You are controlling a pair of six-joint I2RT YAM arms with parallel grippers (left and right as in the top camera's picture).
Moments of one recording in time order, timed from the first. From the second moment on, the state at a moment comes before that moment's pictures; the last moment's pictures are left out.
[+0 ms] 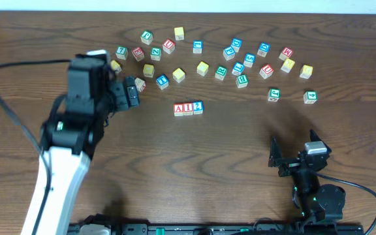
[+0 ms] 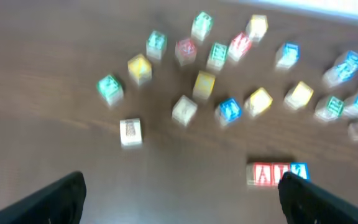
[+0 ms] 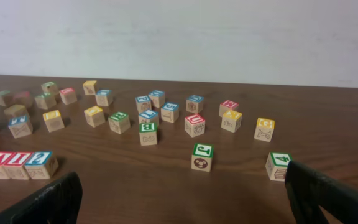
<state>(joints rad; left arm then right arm) -0.13 1.19 1.13 -0.68 -0.06 -0.25 0.03 0.01 0.01 -0.06 -0.12 -0.01</state>
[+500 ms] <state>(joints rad) 0.10 0.40 0.36 -0.23 -0.08 -0.19 0.03 0.01 0.01 -0.06 -0.12 -0.01</state>
